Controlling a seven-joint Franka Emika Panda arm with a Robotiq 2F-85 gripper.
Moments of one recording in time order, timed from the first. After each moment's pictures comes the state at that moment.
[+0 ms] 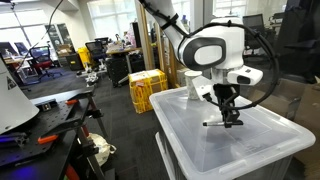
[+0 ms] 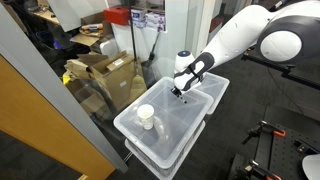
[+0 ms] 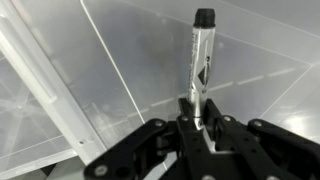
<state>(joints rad) -0.17 1.08 -0.09 -1.53 0.06 2.70 0.14</state>
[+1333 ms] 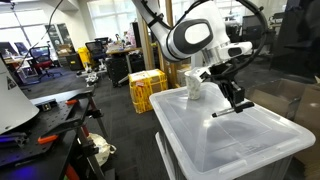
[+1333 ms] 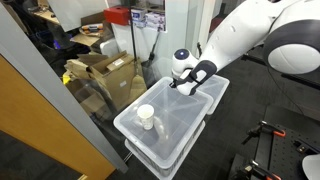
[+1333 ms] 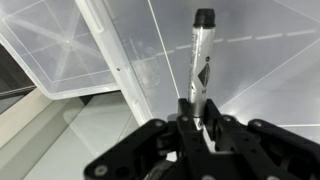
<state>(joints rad) 0.14 0.99 -0.39 -1.71 -0.02 2.90 0.28</state>
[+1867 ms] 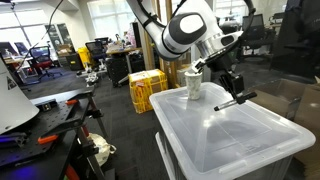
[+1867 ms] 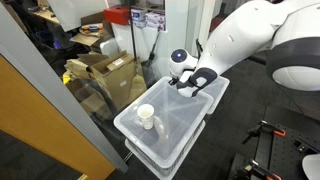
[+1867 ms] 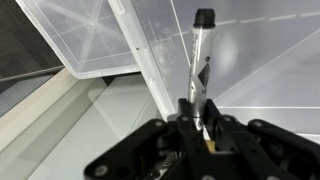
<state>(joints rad) 0.34 0.99 -0.58 -1.77 -0.02 2.92 0.39</state>
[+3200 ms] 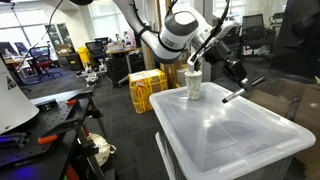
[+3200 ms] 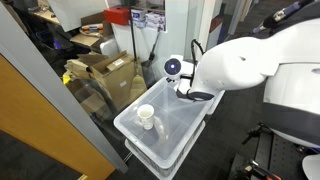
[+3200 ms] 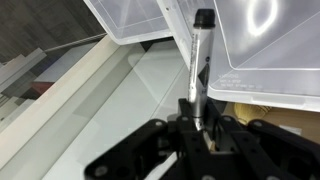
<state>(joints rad) 0.64 1.15 -0.88 -1.79 0.00 2.94 0.64</state>
